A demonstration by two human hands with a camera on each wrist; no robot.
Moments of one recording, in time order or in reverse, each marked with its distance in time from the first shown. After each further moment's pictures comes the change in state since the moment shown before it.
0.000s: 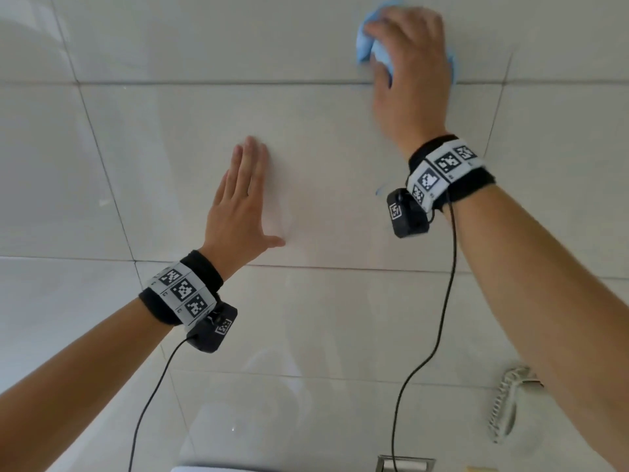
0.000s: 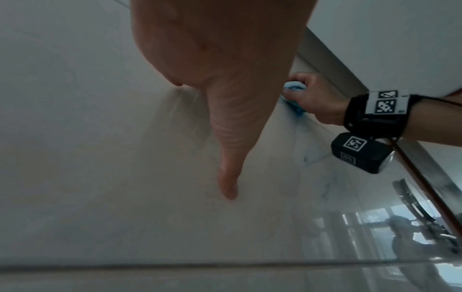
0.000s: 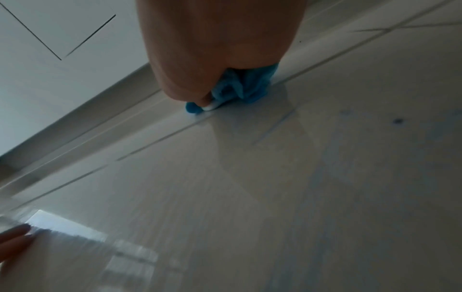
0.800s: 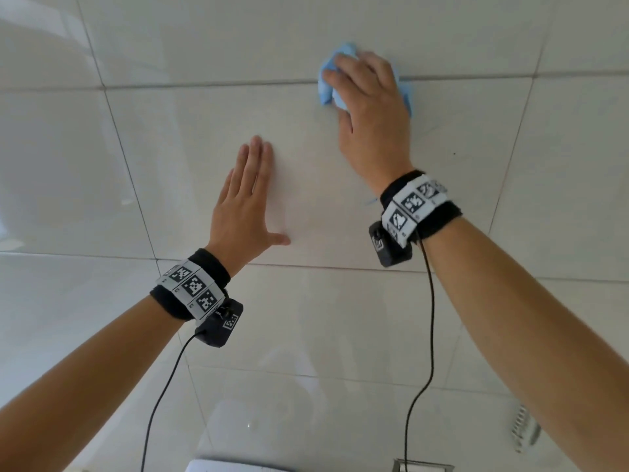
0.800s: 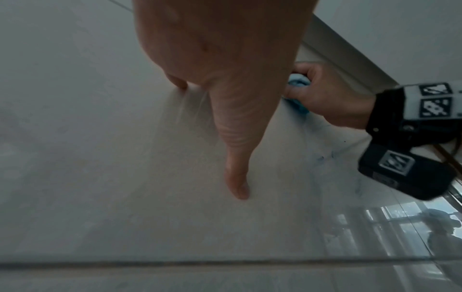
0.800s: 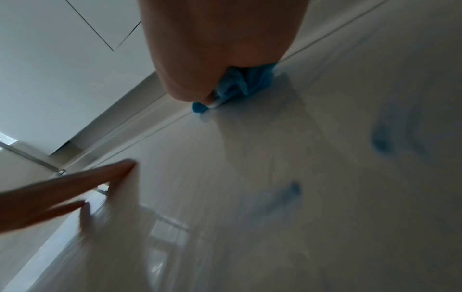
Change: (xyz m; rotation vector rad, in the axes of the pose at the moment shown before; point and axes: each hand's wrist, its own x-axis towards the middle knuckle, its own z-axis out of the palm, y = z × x) left_hand 0.002 -0.021 -0.003 0.031 -0.008 -0.010; right_hand -0.032 -0.055 0.041 0.070 -0.043 -0.109
